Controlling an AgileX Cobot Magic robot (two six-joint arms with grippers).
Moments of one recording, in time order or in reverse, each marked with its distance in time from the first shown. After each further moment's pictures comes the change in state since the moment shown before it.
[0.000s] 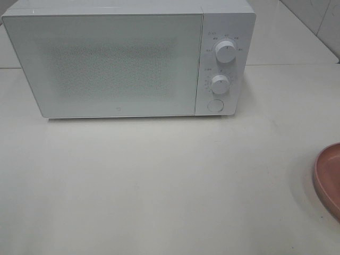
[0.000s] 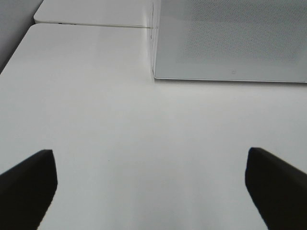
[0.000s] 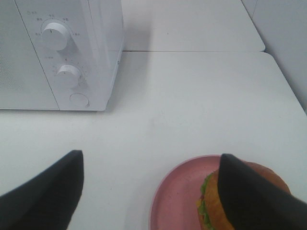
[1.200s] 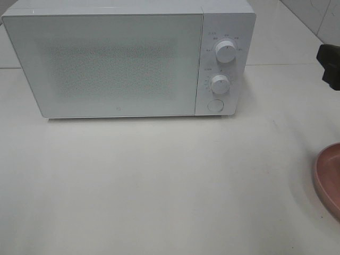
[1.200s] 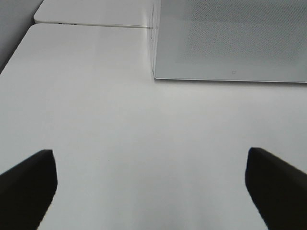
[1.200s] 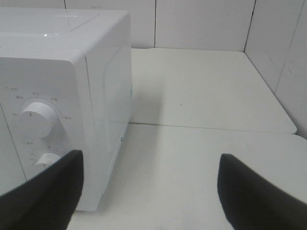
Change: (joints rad) left arm 0.000 0.000 0.000 0.000 0.000 0.000; right arm 0.000 0.745 0.074 0.040 -1.059 -0.077
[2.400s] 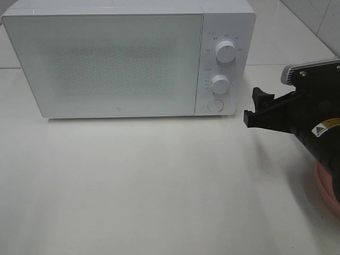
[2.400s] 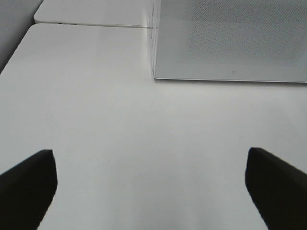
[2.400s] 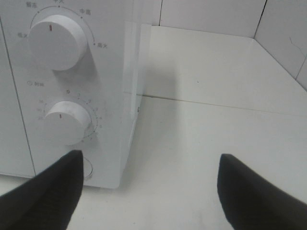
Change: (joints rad) left arm 0.000 0.000 0.000 0.000 0.000 0.000; right arm 0.426 0.616 0.004 0.501 -0.645 -0.257
